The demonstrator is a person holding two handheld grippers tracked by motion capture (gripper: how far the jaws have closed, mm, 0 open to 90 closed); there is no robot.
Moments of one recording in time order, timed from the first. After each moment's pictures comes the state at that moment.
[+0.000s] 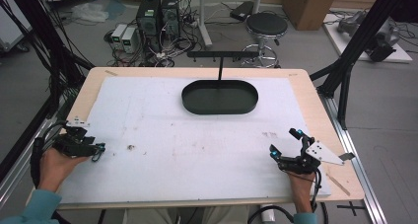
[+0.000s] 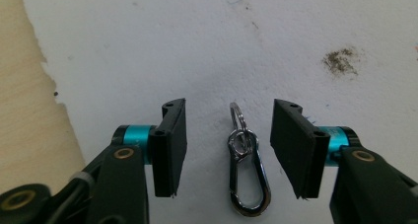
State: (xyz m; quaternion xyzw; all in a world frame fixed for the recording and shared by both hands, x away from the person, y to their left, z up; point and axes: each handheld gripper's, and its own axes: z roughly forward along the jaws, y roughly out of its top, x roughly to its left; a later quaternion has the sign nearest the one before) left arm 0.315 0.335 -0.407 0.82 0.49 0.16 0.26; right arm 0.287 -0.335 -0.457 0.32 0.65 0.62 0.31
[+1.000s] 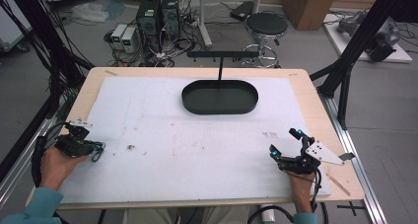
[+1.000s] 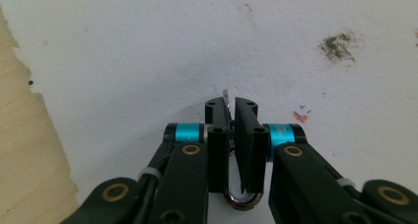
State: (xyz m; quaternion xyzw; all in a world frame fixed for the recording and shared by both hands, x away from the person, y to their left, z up) left arm 0.318 0.333 -0.411 0.83 0.49 0.14 0.25; right arm 0.287 -0.335 -0.457 0.32 0.65 0.62 0.31
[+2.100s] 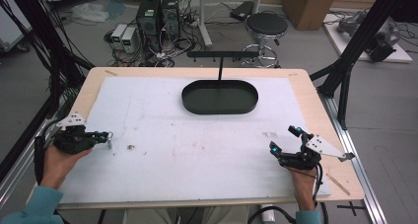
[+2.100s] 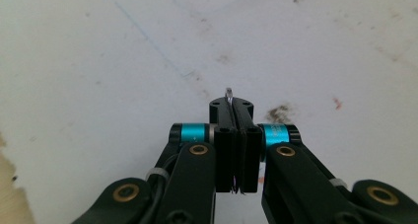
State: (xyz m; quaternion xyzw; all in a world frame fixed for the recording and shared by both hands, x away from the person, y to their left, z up) left arm 0.316 0.333 -0.397 0.81 0.41 0.16 0.39; right arm 0.296 -0.335 -0.444 0.33 0.66 0.62 0.27
